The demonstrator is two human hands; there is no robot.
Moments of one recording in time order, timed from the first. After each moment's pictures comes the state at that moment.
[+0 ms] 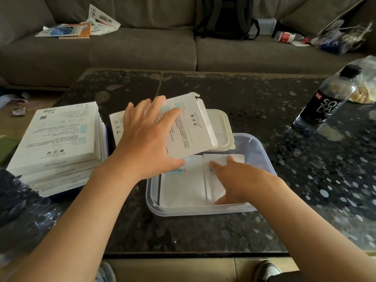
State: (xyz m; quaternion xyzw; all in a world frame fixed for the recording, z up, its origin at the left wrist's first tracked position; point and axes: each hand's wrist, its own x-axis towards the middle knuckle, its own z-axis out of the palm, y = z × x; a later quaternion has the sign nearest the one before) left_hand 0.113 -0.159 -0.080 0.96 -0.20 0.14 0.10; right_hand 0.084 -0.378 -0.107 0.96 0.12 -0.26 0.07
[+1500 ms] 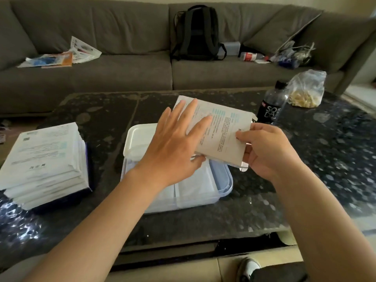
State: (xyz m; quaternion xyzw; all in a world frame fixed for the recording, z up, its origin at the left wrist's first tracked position) left_hand 0.071 -0.259 -0.049 0.91 -0.33 0.22 0.10; right_hand 0.039 -0.458 -0.019 0.63 -0.22 0.03 -0.74
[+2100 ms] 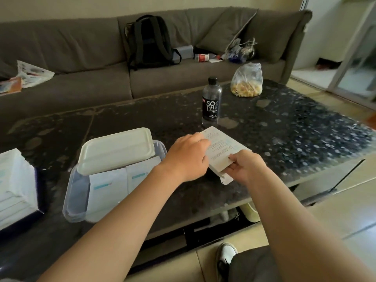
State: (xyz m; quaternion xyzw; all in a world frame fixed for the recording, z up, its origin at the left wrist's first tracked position) left_hand 0.044 -0.420 -0.061 0.91 -0.40 0.03 0.10; right_hand 0.007 -0.587 -0.107 0.44 -0.46 0.06 -0.77
